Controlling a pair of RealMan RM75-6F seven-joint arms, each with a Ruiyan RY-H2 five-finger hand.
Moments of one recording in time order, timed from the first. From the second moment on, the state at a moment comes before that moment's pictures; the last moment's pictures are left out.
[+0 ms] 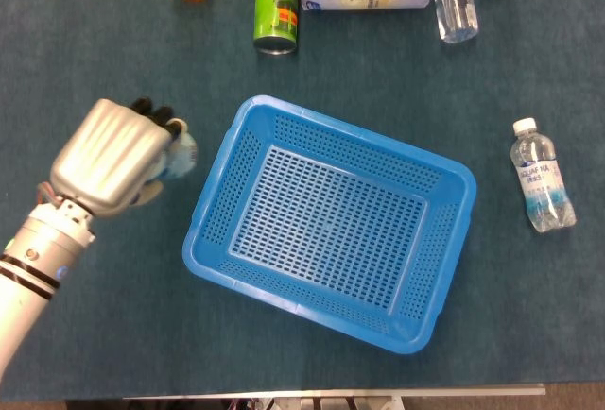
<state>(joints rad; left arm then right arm) -0.60 -0.91 -0.04 -2.20 1.24 1.11 0.69 0.28 -1.05 0.02 -1.44 -1.58 1.30 0.46</state>
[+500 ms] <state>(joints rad) -0.54 -1.00 0.06 -2.06 1.13 1.06 0.68 0.28 -1.06 0.01 -1.43 -1.56 1.27 0.46</state>
